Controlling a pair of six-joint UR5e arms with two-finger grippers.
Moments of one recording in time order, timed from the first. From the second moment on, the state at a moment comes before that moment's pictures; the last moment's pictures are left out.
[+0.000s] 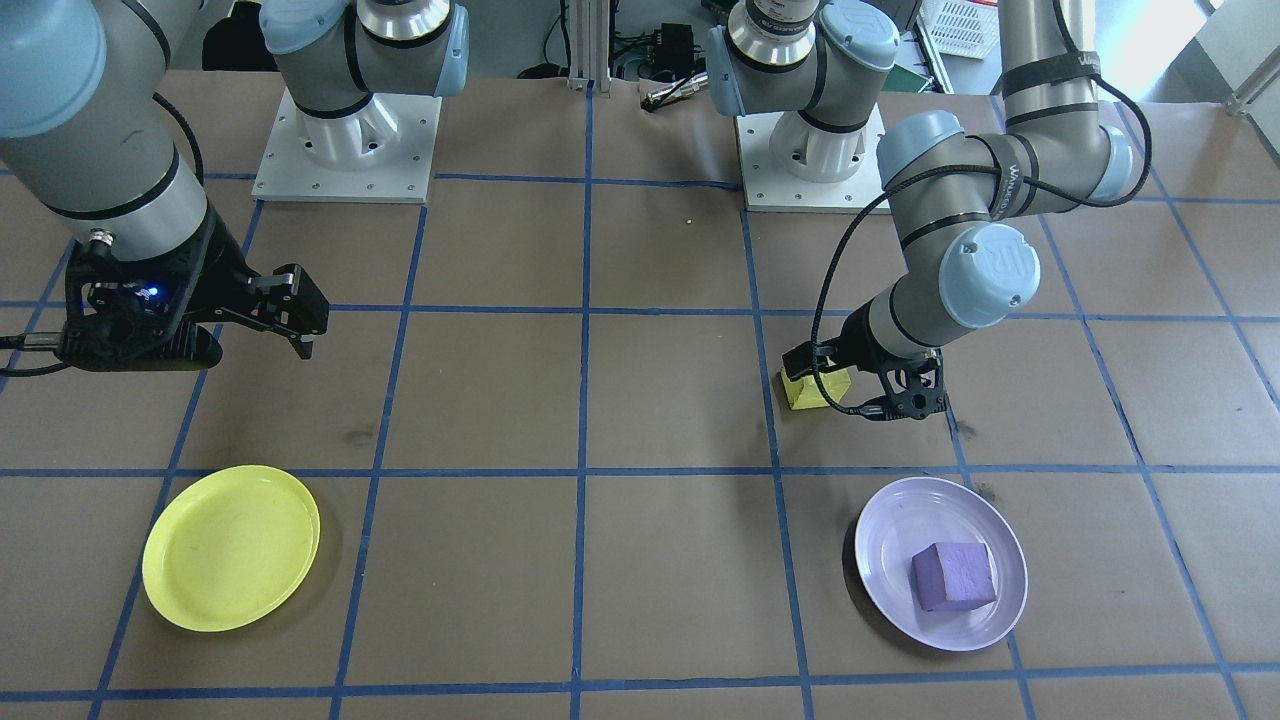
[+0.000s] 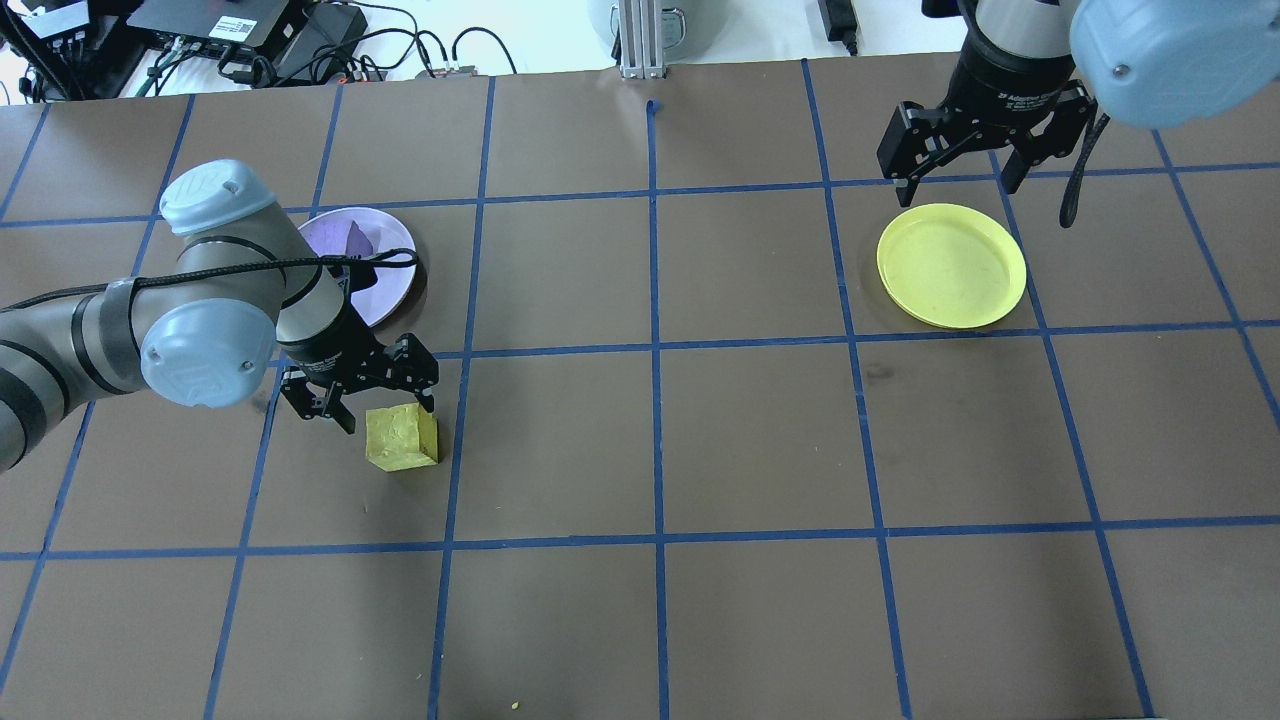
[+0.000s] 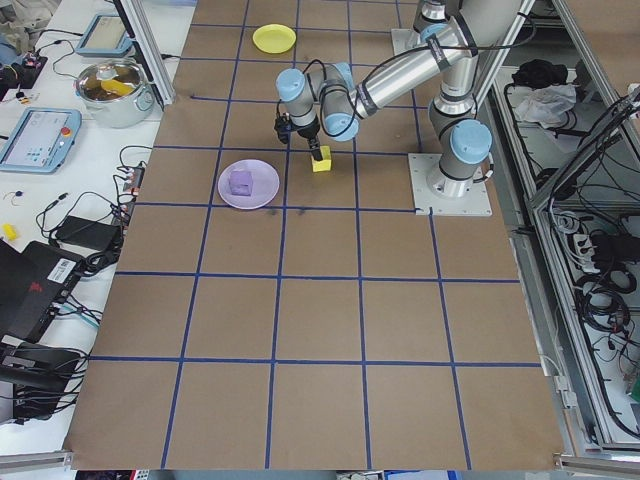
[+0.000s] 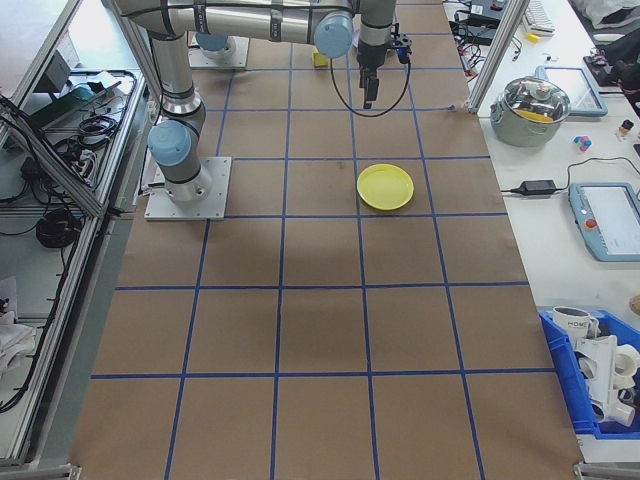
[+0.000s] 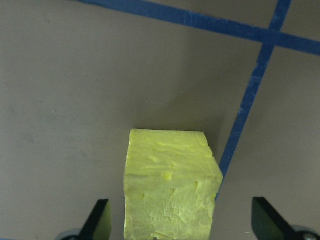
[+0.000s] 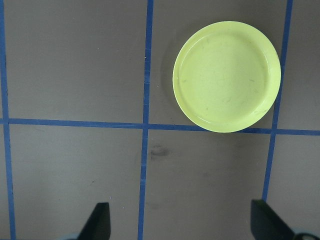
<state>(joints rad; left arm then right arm) -1.40 -1.77 -2.01 -1.20 1.49 -0.02 1.53 -1.42 1.51 -1.64 -1.62 -0.10</state>
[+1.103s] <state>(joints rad) -1.41 -1.82 -2.03 -1.19 1.49 -0.01 1.53 -1.42 1.51 -1.64 -1.60 -0.09</state>
